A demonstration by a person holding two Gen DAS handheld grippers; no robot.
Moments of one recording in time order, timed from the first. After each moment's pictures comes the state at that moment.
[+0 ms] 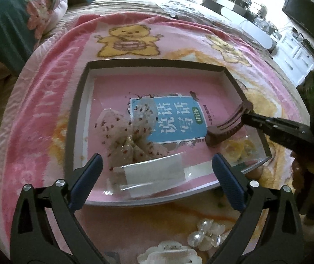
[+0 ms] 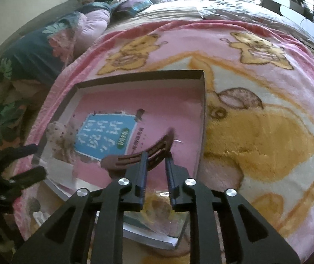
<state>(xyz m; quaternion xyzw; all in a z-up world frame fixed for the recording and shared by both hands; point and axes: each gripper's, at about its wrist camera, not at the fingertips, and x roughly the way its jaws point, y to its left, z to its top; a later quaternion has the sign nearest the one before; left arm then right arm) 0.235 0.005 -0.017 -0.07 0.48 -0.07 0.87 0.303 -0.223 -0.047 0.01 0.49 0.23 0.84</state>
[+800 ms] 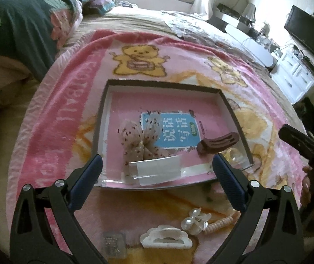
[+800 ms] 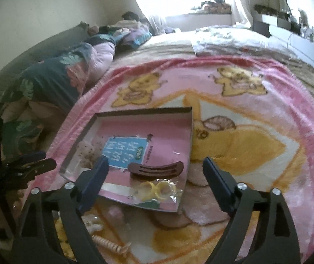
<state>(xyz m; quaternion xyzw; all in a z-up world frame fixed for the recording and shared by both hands) 0.201 0.021 0.034 -0.09 0.44 -0.05 0.89 0.236 -0.260 0.043 0.04 0.39 0.23 0.89</state>
